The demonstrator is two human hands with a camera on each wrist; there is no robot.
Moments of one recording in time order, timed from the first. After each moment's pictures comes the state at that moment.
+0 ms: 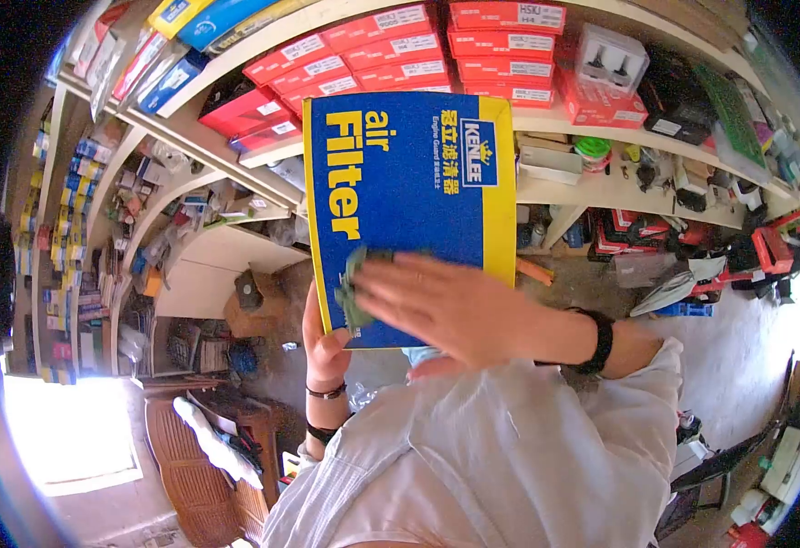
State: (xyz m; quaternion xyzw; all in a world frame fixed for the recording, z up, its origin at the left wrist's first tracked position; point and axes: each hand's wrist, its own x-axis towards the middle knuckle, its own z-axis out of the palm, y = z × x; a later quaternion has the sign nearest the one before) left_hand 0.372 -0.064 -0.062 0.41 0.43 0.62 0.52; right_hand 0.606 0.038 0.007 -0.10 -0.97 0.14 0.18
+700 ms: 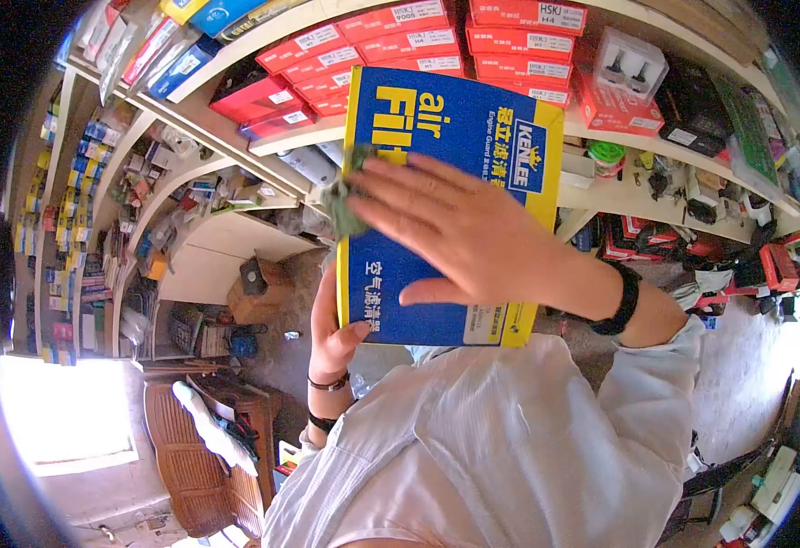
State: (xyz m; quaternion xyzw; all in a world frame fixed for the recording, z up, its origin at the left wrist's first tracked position) left_hand 0.379 -0.051 -0.045 0.47 0.43 0.56 0.53; right_hand 0.605 0.090 0.042 -0.10 -0.96 0.04 0.24
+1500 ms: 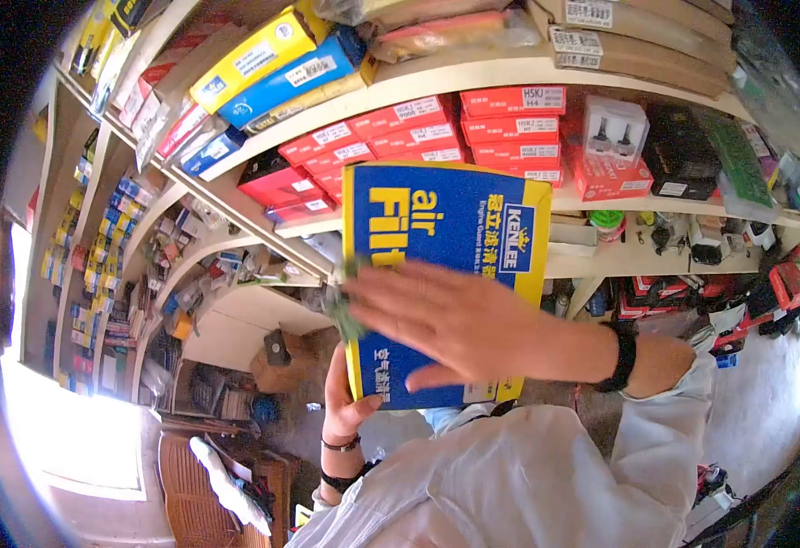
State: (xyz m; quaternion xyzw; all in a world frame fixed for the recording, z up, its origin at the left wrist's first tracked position) left_hand 0.377 -0.049 -0.034 0.49 0.42 0.56 0.52; right_hand 0.611 0.092 0.060 -0.05 -0.96 0.06 0.25
